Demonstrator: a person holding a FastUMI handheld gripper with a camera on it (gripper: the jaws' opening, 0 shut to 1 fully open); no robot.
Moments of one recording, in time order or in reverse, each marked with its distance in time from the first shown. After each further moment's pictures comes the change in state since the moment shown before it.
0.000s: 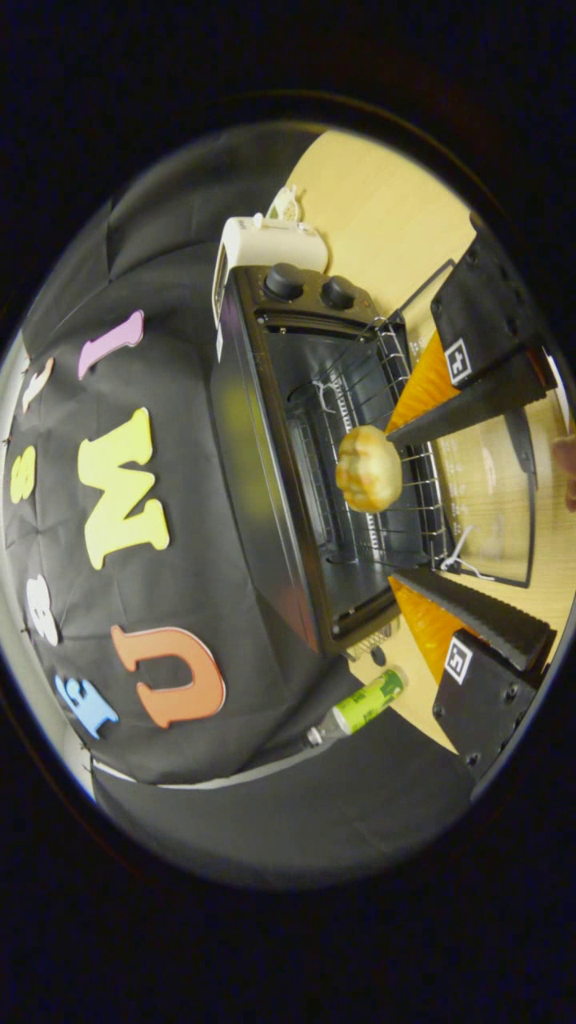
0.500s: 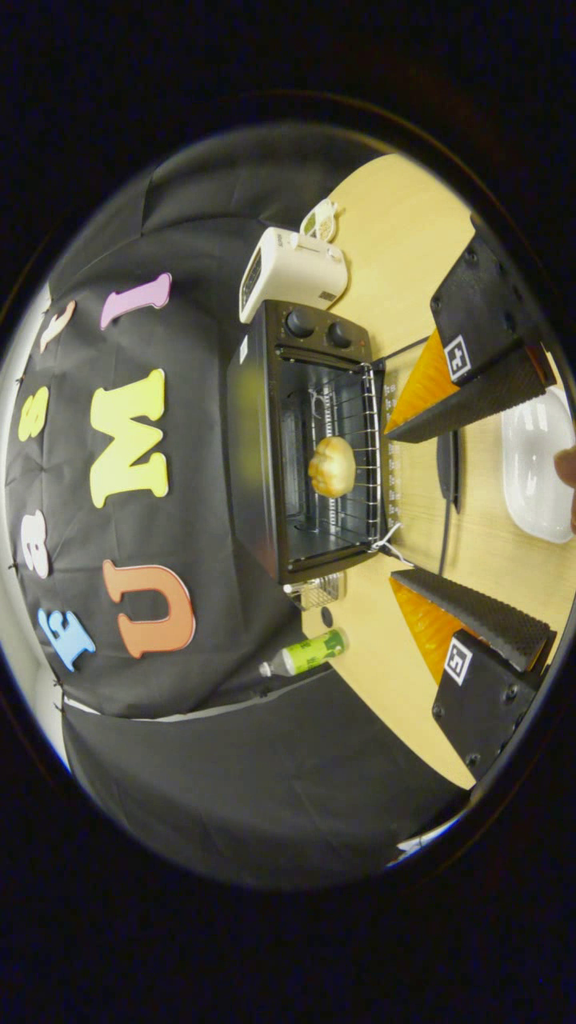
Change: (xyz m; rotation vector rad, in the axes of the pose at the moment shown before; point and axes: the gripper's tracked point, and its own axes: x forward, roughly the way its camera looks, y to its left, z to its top) arm -0.100 -0.022 -0.022 -0.180 0.112 0.073
